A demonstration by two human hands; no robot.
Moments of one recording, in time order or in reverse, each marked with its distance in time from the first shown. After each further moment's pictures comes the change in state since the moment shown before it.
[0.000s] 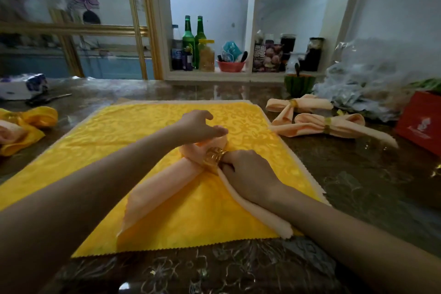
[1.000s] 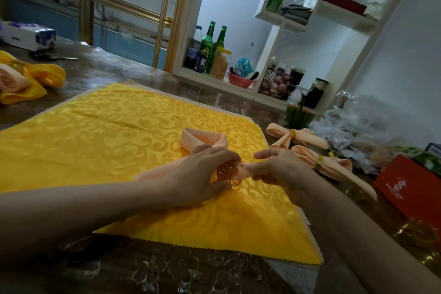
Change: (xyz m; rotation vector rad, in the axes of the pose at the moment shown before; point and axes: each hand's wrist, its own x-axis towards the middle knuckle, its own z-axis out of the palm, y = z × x) left_hand -0.079 -0.019 0.041 -0.114 0.257 0.538; right_hand 0.008 -0.008 -0.069 0.634 -0.158 0.626
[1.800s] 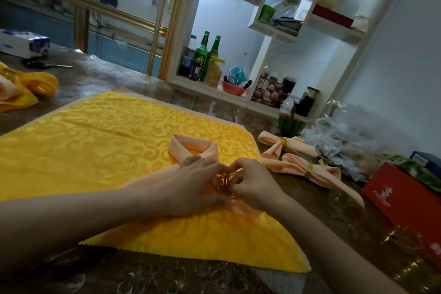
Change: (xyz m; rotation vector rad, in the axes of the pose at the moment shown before) left_hand 0.002 0.007 -0.001 0.074 -0.175 -0.084; right_hand 0.009 0.014 0.018 -0.591 -0.025 -0.342
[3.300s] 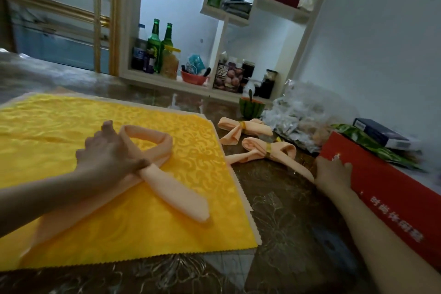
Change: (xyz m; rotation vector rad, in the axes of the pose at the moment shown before) left_hand 0.022 -0.024 -0.016 0.087 0.214 -0.773; right_hand -0.034 0.228 -0.108 -0.860 0.353 0.659
